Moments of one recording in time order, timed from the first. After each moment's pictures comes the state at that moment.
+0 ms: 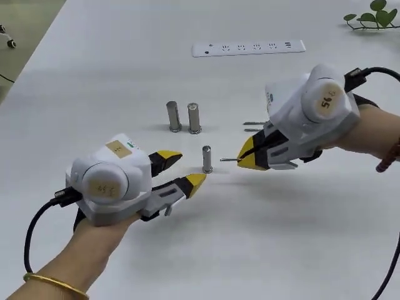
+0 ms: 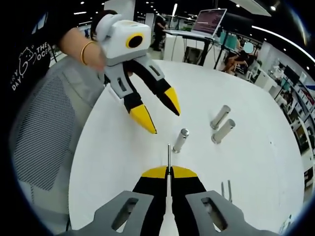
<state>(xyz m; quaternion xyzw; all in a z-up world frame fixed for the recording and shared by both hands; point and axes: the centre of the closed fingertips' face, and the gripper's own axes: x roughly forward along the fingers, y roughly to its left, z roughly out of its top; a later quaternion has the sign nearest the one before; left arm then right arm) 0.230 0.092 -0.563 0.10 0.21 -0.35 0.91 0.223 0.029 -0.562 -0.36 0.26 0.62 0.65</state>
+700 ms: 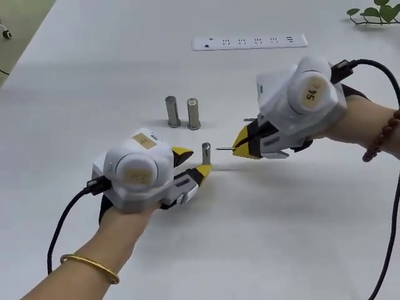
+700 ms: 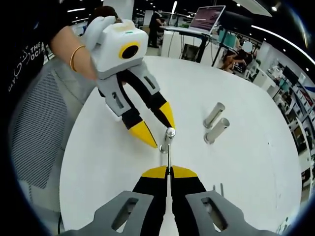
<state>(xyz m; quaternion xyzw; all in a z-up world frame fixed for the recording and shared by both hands) 0.248 0.077 -0.584 0.09 0.23 -0.34 0.91 0.244 0.034 -0.569 -0.37 0.26 0.60 0.66</state>
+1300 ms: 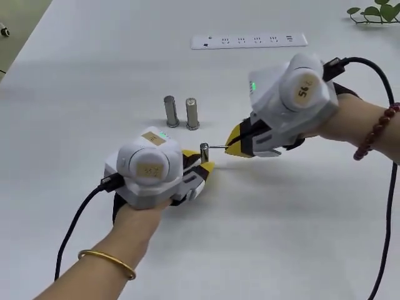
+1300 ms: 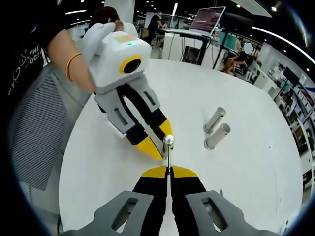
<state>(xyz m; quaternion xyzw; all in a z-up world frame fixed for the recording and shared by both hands) 0.255 0.066 -0.593 0.06 0.25 -0.32 0.91 0.243 0.045 -0.566 -0.36 0.25 0.61 0.65</state>
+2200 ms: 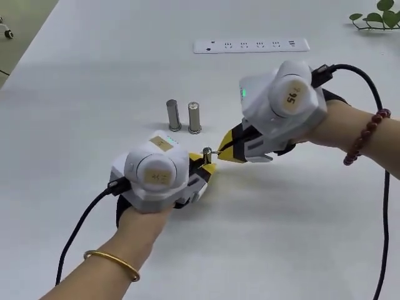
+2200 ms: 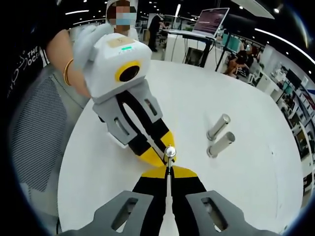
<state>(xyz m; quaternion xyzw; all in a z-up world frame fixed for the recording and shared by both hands) 0.256 0.063 -0.593 0.09 0.23 -0.33 0.91 0.245 0.061 -0.569 -0.36 0.25 0.62 0.65</state>
